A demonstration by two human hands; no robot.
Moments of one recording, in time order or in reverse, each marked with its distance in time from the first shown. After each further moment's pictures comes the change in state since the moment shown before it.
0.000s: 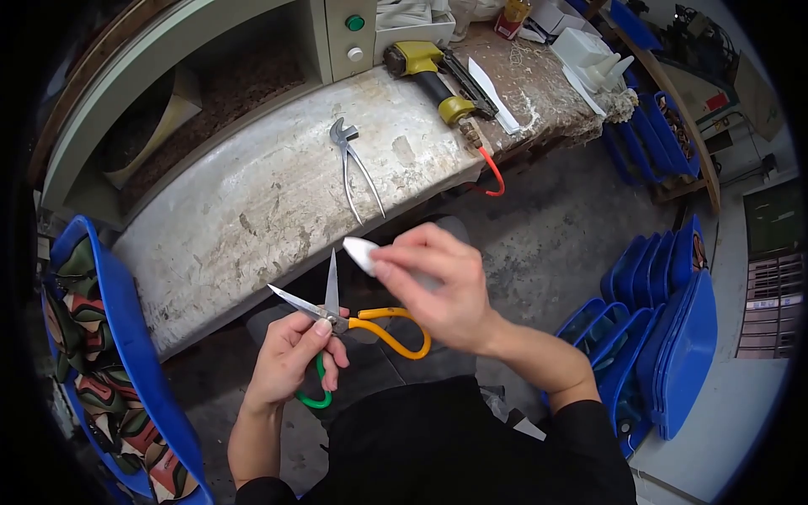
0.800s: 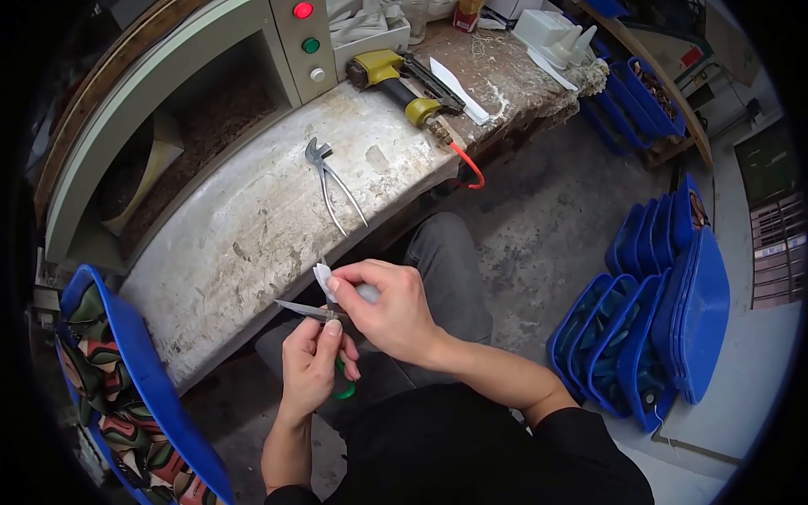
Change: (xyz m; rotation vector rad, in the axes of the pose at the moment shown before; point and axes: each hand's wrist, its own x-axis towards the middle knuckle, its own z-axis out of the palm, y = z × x) left_hand 0.016 -0.021 0.020 0.175 0.163 0.210; right_hand -0.008 -0.006 0.050 0.268 0.230 0.407
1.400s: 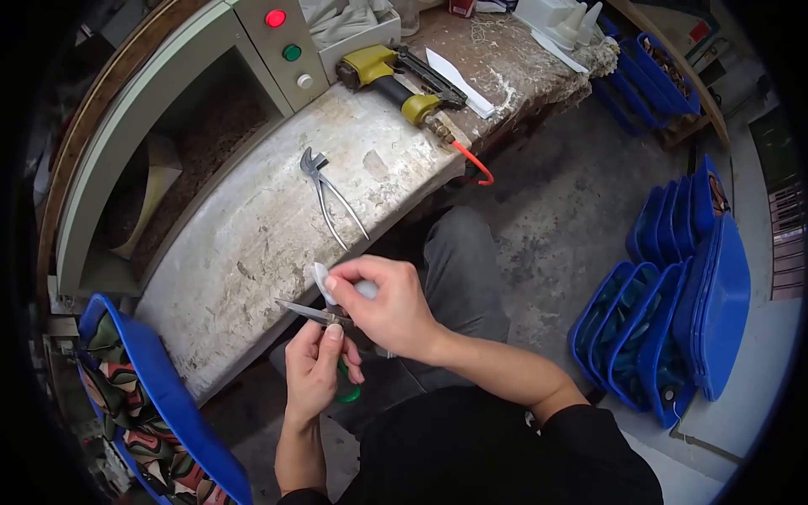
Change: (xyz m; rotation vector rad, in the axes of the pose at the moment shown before) left_hand 0.019 0.001 0.003 0.064 0.007 -0.040; right_hand 0.019 0.012 -0.012 0.111 -0.075 0.157
